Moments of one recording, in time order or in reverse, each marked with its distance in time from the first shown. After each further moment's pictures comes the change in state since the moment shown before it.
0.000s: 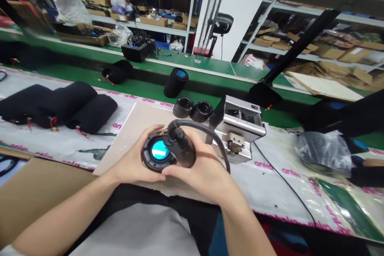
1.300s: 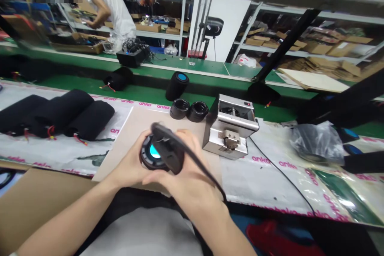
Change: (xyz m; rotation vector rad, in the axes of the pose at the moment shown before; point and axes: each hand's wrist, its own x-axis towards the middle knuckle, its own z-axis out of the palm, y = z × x) left_hand -0.002 -0.003 0.002 -0.019 0.066 0.026; right_hand -0.022 -0.026 0.028 -0.041 0.298 0.193
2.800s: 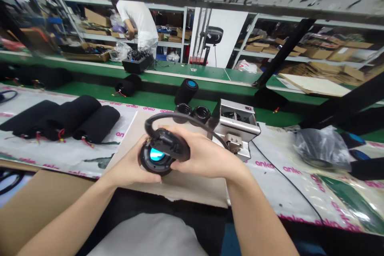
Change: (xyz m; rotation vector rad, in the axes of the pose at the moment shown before) left_hand -0.003 0.004 -0.020 0.040 -0.085 -0.054; right_hand 0.057 -0.016 -0.041 -0.070 -0.611 -0.426
